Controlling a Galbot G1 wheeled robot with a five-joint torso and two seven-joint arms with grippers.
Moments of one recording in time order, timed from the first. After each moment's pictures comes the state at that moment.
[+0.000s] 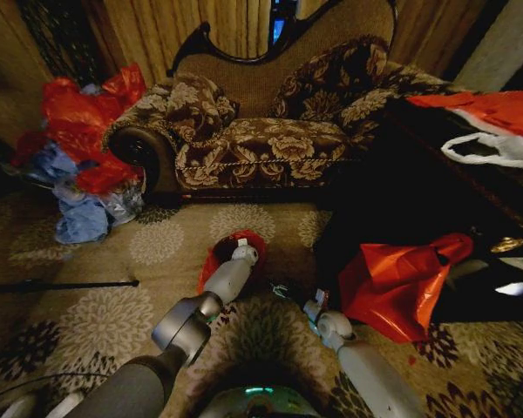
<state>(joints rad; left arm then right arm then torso) 0.30 -1.57 0.04 -0.59 -0.95 0.61 -0.59 -0.99 1.17 0.05 1.43 0.79 -0.11 -0.25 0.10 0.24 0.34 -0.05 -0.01</state>
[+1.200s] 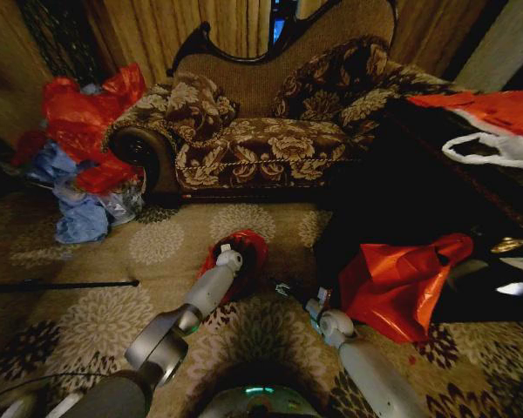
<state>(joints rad) 0.36 -1.47 0.05 -0.79 -1.08 0.57 -0.70 -0.98 1.17 0.06 1.40 0.80 -0.12 -0.26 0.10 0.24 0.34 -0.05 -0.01</state>
